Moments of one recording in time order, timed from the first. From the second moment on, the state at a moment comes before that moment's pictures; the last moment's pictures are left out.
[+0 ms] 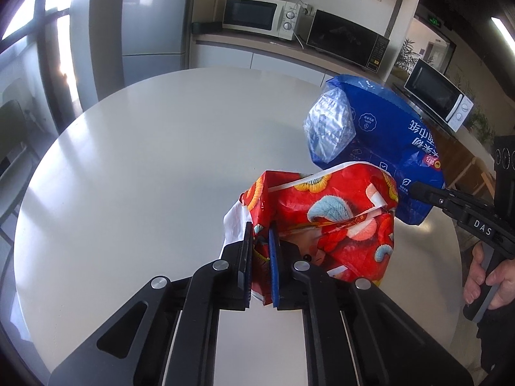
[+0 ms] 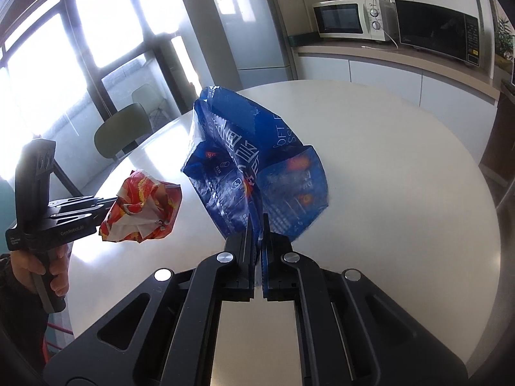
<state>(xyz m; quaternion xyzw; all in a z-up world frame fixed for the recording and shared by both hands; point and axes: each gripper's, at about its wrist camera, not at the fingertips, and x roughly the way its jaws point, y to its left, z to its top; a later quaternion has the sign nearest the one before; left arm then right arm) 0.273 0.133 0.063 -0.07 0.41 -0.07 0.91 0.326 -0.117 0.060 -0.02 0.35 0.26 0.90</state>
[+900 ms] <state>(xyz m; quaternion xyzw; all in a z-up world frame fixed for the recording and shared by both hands) 0.098 0.101 0.101 -0.08 0.35 -0.03 0.93 0.150 -0.196 0.102 -0.04 0.33 0.34 0.88</state>
